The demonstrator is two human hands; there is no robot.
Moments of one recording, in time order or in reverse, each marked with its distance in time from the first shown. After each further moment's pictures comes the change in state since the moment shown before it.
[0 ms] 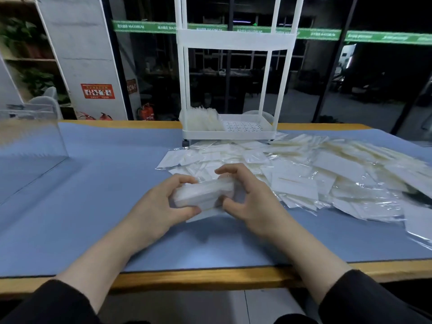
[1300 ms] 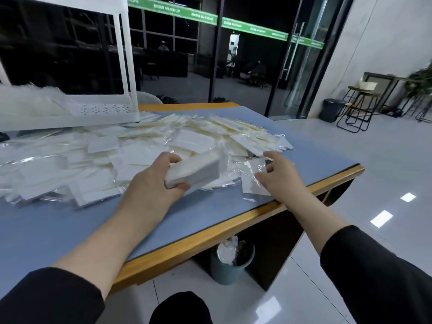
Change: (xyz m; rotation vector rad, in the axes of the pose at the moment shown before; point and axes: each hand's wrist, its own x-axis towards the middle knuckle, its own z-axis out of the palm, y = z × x) left_hand 0.050 0.135 0.219 -0.042 -0.113 0.288; right_hand -0.146 0.132 -0.264 -0.401 0.496 0.844
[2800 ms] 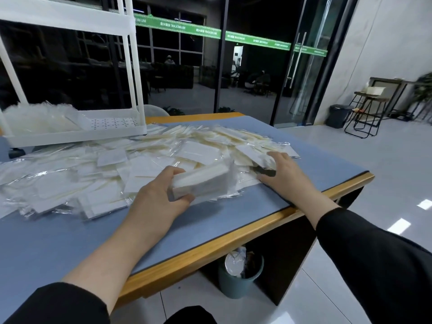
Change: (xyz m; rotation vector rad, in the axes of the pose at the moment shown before) left_hand -0.003 -0.001 -0.001 -0.087 -0.006 -0.022; right_hand 0.047 0.022 -0.007 -0.375 0.020 -0.208
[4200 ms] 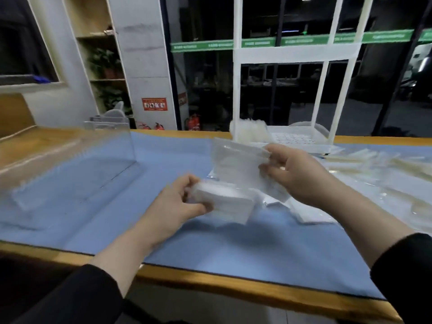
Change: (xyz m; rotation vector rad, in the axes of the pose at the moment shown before) left_hand -0.139 -0.094 -0.278 -0.077 0.294 -0.302; right_hand -0.085 -0.392 0.039 0.598 -0.352 -0.812
